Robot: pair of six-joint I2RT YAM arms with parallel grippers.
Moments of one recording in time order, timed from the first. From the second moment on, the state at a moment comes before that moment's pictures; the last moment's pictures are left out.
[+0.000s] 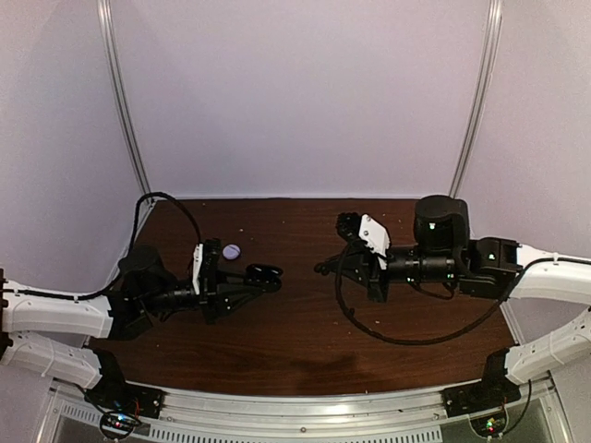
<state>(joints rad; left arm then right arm) -0.87 1.11 0.40 0.73 0.51 -0.03 1.04 1.14 0.93 -0.11 -0.17 -0.24</state>
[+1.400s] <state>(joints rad) -0.91 1.20 0.47 0.78 0.66 -0.01 1.24 1.27 1.01 -0.05 0.03 -0.34</state>
